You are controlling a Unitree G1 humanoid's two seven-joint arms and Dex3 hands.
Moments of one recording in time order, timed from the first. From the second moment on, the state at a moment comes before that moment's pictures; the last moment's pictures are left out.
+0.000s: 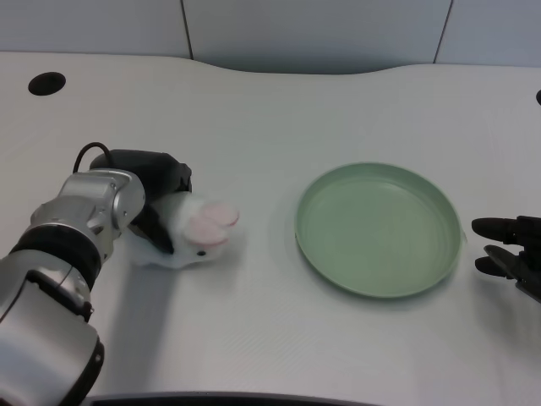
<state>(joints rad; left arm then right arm) -1.03 0.22 -0.61 1.35 0.74 -0.17 -0.11 -0.23 -0.26 -0.11 0.59 0.02 -0.30 0.17</state>
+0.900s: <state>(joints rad) -1.09 0.22 -0.57 1.34 0.75 -0.24 0.20 -0.22 -0.24 -0.11 0.58 0.01 -0.29 0.16</state>
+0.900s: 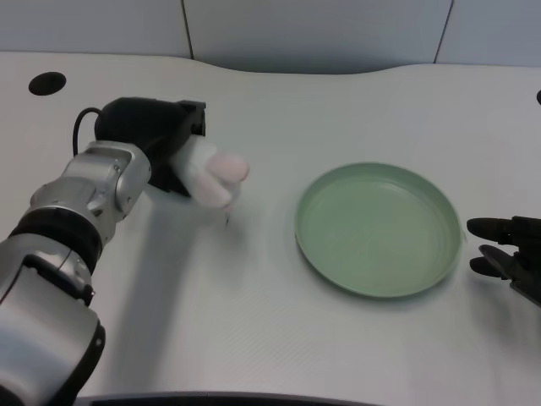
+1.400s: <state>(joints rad) -1.18 0.07 -0.53 1.32 0.69 -0.32 0.17 -0.23 -0.22 -0.09 0.58 0.00 -0.27 0.15</state>
